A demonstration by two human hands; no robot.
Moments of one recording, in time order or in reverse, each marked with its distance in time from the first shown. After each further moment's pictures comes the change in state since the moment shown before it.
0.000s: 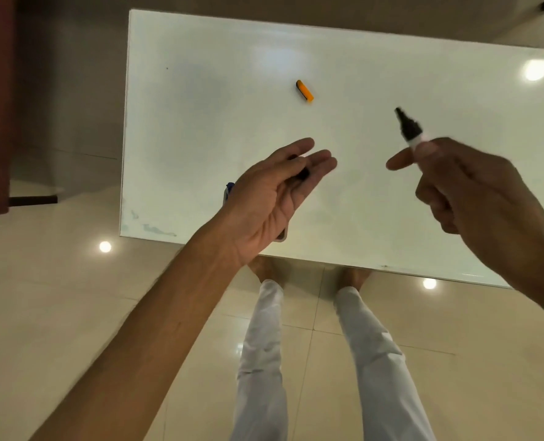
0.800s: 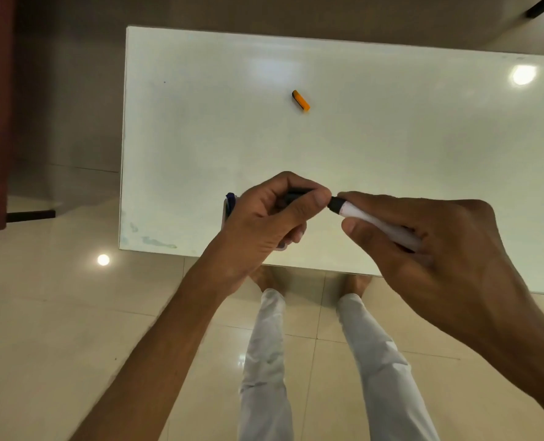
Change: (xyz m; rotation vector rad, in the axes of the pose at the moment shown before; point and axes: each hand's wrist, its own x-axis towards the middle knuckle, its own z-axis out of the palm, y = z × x) left_hand -0.031 -0.002 -0.012 0.789 -0.082 0.246; right_hand -0.036 -0.008 0.048 -0.329 0.085 -0.360
